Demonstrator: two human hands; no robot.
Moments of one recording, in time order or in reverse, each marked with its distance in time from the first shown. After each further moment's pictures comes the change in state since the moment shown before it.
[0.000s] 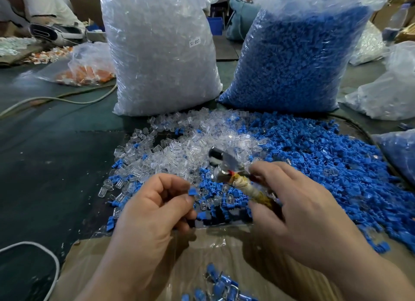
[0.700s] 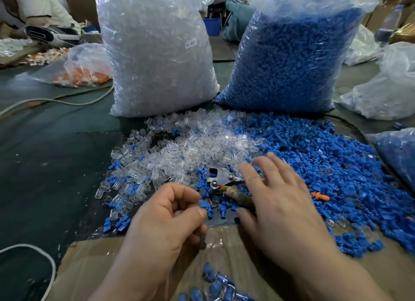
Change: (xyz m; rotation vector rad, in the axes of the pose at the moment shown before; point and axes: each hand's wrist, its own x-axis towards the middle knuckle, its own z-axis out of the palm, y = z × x) left_hand -0.008 0.000 0.014 0.132 -0.071 -0.064; right_hand 0.005 -0.001 0.027 -0.216 -0.029 0.092
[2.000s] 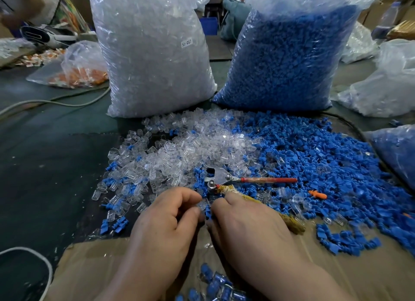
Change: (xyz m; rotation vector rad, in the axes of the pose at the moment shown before) left_hand 0.004 -0.013 0.004 0.582 0.123 0.241; right_hand -0.004 -0.032 0.009 0.067 -0.082 -0.188
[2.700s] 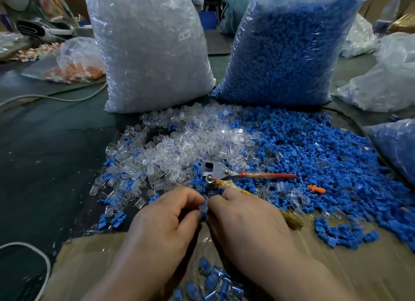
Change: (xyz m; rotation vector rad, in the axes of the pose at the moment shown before) left_hand -0.003 0.003 -0.009 0.134 -0.122 0.083; right_hand 0.000 -0.003 0.001 -0.060 -0.070 0.057
